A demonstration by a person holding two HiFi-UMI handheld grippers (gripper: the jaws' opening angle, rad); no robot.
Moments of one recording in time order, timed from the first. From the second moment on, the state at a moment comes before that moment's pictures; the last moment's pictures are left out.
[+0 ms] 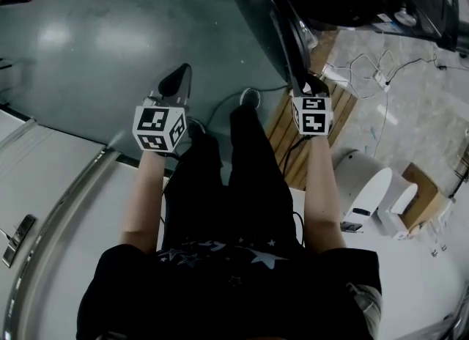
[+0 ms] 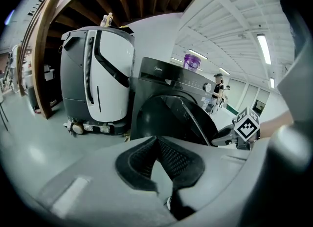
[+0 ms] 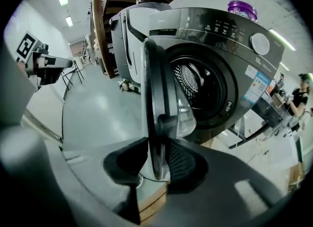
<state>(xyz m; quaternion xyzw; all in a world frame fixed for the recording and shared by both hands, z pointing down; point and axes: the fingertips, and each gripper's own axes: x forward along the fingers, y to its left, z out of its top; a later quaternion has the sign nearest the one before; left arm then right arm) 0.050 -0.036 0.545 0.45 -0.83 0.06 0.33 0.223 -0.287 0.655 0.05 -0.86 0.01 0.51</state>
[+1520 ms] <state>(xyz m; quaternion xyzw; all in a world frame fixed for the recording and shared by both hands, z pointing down) 0.037 0.246 0.533 0.29 -0.89 0.00 0.35 0.049 0.073 0.634 -0.15 -0.86 0.18 0.45</state>
